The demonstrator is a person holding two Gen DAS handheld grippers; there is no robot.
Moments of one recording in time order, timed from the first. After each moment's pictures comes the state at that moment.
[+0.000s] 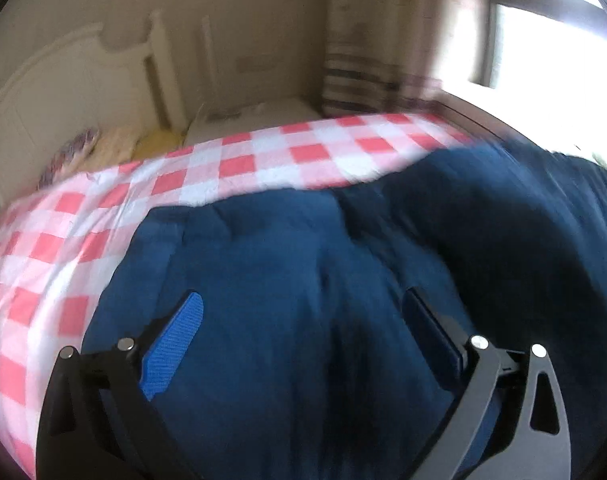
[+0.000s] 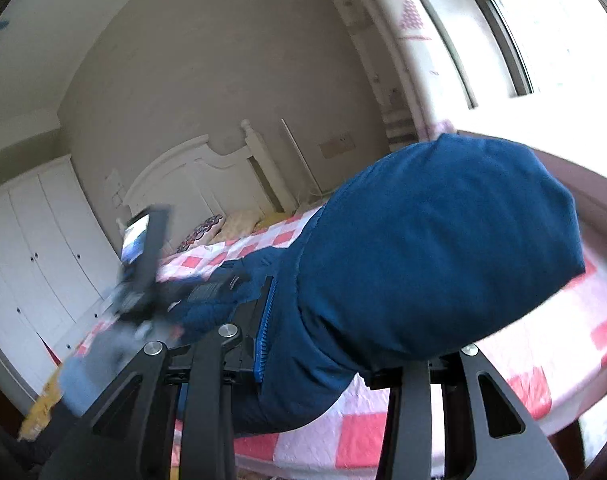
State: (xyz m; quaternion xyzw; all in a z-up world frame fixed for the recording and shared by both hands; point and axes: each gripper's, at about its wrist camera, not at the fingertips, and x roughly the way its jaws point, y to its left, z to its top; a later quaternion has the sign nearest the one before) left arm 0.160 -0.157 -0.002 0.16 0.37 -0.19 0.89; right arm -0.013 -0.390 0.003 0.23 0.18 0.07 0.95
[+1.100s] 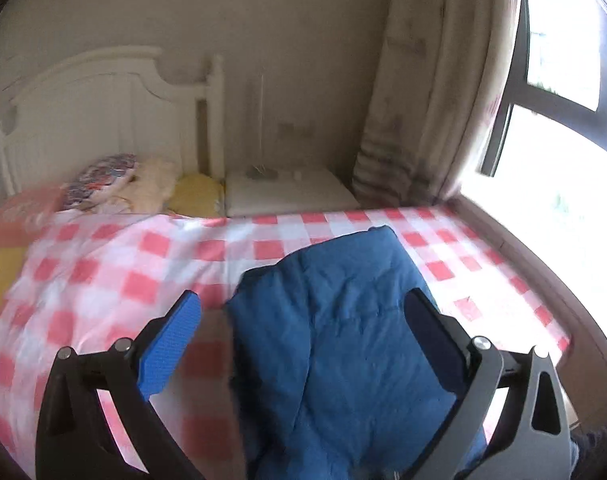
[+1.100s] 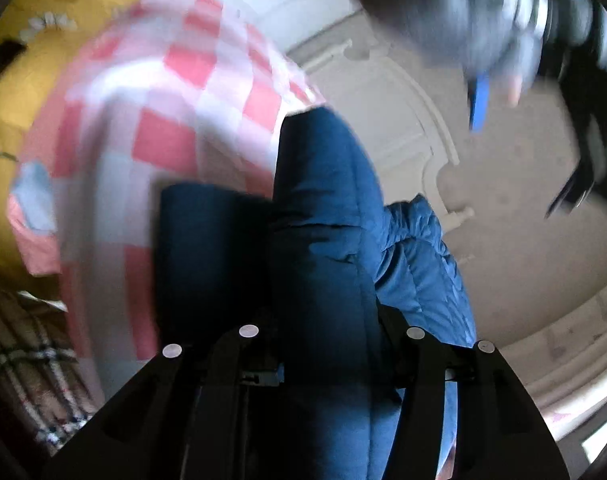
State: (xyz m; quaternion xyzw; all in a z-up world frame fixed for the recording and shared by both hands) left arm 0.206 0.011 0.146 0.06 0.31 -0.19 0.93; right arm 0.033 -0.026 -0.059 -0.48 0.10 0.21 0.84
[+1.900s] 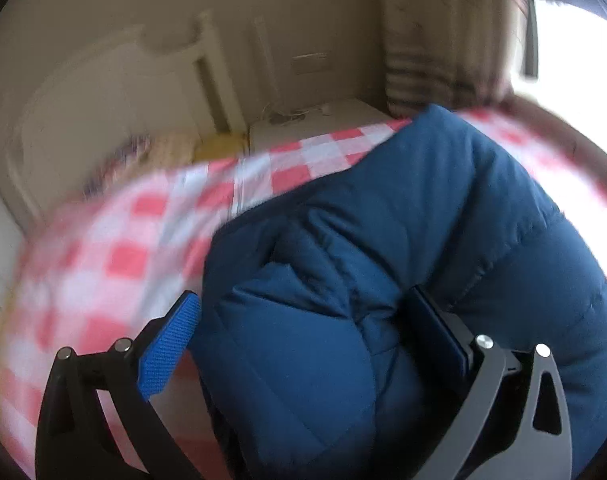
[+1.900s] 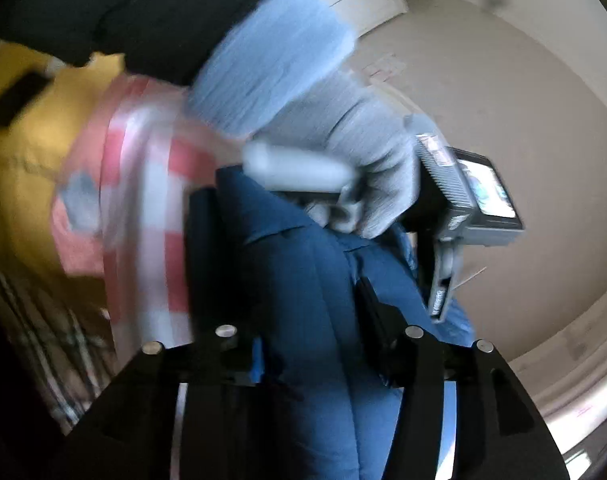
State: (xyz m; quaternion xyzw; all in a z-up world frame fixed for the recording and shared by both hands) left arm 0.247 -0.005 0.008 0.15 0.36 -0.12 0.91; right arm 0.011 -0.049 -0.063 -0.48 0.08 0.25 0.84
